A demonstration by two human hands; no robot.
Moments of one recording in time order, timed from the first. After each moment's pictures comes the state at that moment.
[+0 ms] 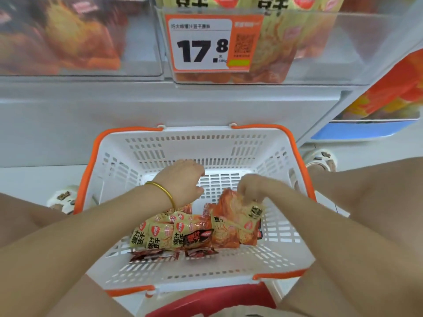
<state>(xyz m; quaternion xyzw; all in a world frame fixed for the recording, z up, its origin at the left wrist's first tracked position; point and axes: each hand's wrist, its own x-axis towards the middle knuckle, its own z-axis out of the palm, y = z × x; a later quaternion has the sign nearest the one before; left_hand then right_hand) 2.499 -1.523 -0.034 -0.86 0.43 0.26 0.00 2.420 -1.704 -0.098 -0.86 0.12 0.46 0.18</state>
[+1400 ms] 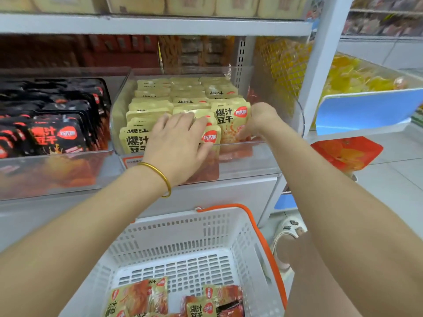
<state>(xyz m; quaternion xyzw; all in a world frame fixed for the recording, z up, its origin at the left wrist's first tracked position) 2.535 -1.635 0.144 -0.87 0.45 -0.19 -0.05 2.503 -1.839 0.158 -0.90 0.35 -0.05 0.26</state>
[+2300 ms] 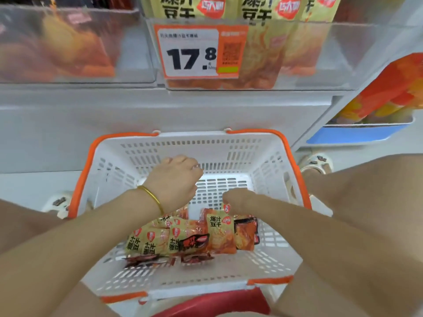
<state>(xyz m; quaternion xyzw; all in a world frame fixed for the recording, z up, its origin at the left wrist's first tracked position) 2.497 -1.521 -0.032 -0.84 0.53 0.09 0.06 2.418 -1.687 -0.137 -0.90 0.05 0.43 0.08</state>
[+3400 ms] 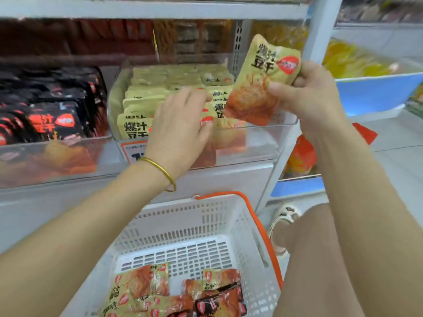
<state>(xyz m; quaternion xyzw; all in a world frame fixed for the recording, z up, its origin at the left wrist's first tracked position) 2.513 -1.635 0.149 -0.81 0.46 -0.23 -0.27 2.411 -1.818 0.186 -0.70 0.18 -0.38 0.58</state>
